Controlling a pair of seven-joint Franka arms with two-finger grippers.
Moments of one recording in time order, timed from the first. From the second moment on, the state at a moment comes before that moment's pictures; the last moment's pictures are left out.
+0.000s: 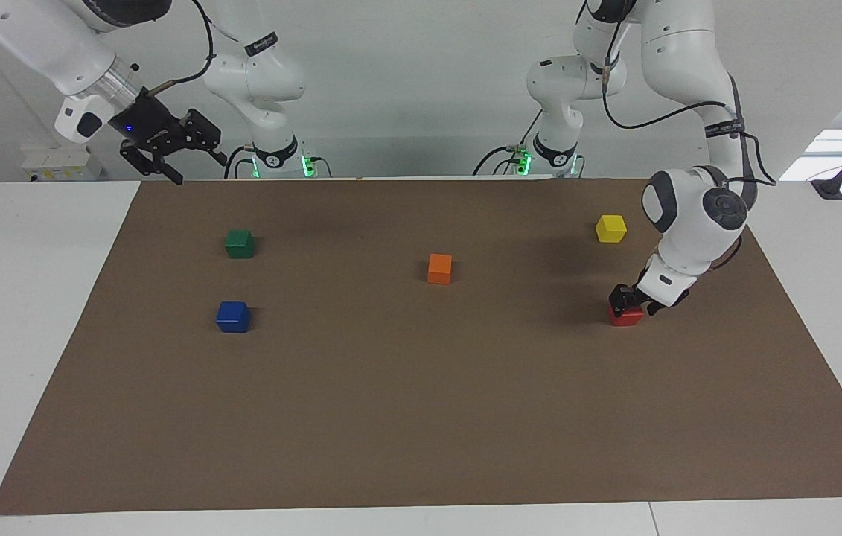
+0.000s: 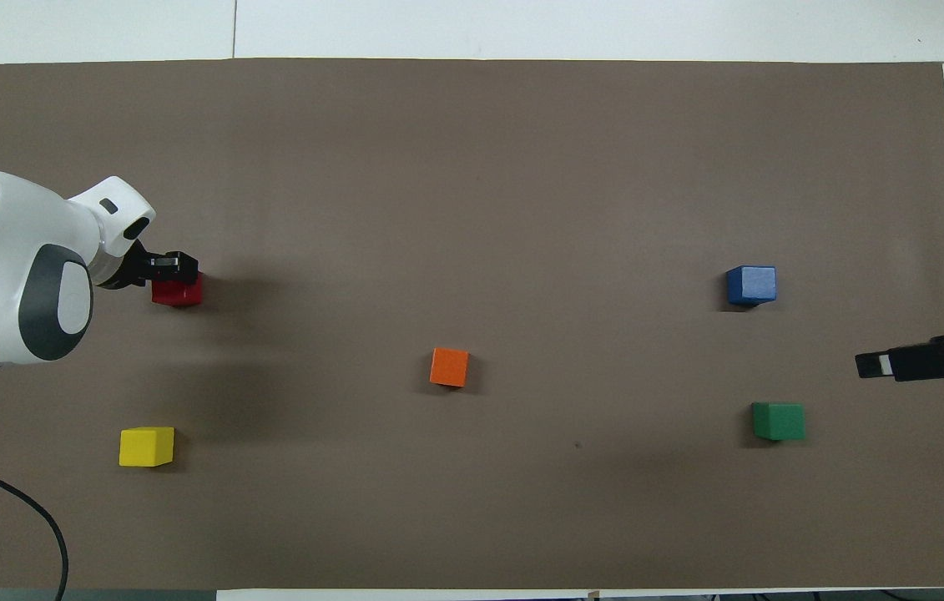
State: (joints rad) left arm 0.04 0.25 -0.06 -2.02 0.00 2.26 0.03; right arm -0.12 -0.25 -0.05 -1.95 0.38 1.56 -0.30
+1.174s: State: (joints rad) left arm -0.05 -0.05 -0.28 -1.63 -0.53 1.62 -1.17; right arm -0.21 0.00 -0.05 -2.20 1.24 1.37 -0.85
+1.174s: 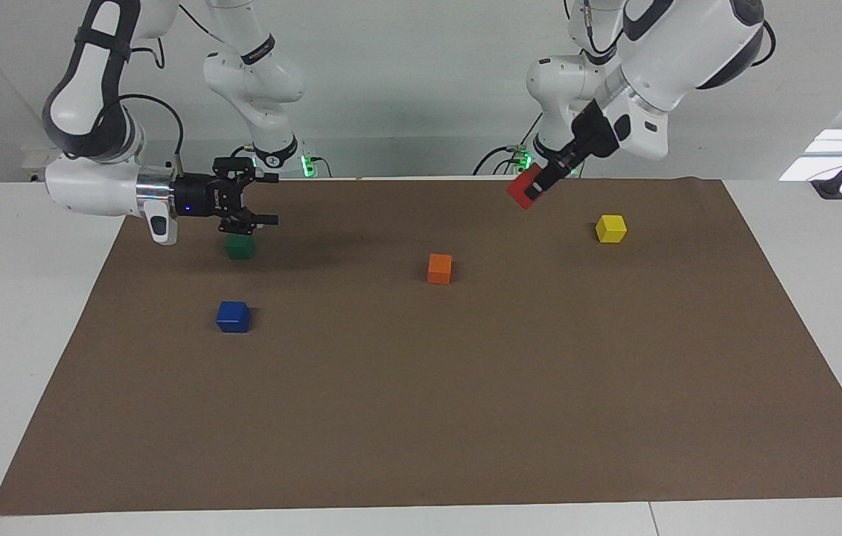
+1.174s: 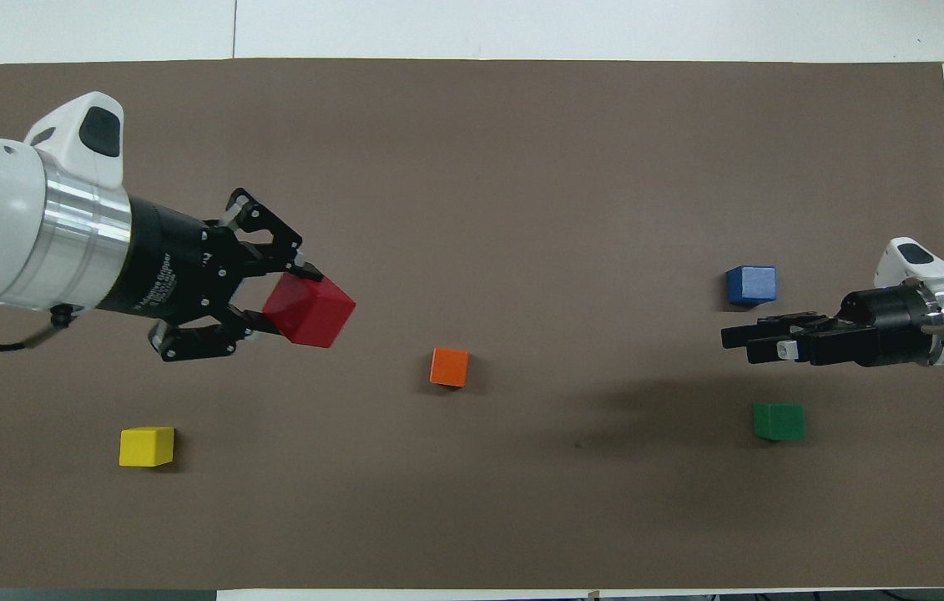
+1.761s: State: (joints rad) left arm -0.13 -0.06 -0.38 -1.70 -0.65 1.91 -1.81; right arm -0.11 0.10 -0.05 -2.29 1.54 1.15 -0.95
